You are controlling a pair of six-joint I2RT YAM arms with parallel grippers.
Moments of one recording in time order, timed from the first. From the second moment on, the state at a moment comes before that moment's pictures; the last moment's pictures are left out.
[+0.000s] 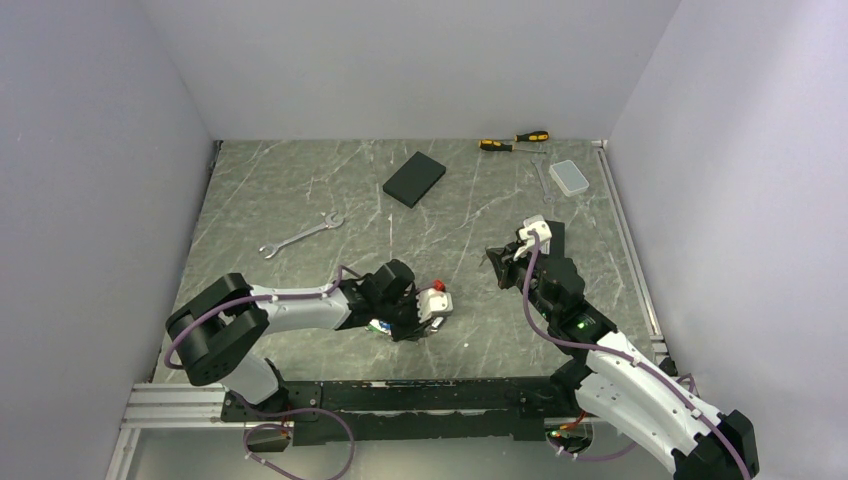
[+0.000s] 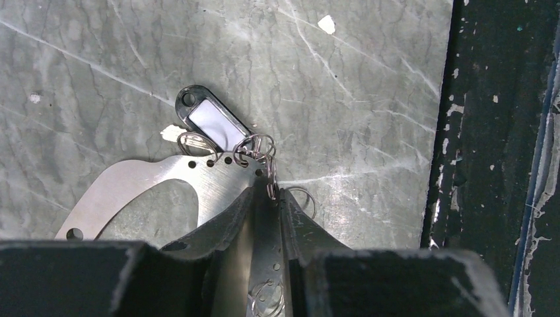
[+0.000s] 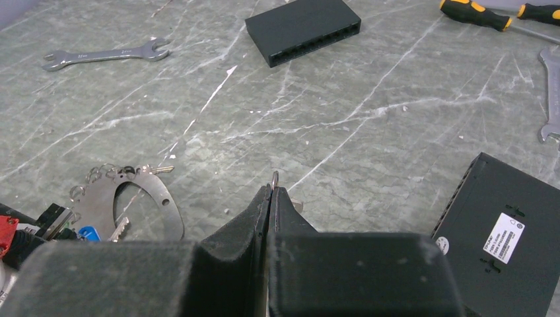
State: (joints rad) left arm -0.95 1.53 0.69 -0.01 0.42 0.32; right arm 0.58 0.69 0.40 0.12 0.08 0.12
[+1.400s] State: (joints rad) left arm -0.96 1.36 0.78 -0.23 0.35 0.65; right arm 0.58 0.70 0.41 0.12 -0.02 0.14
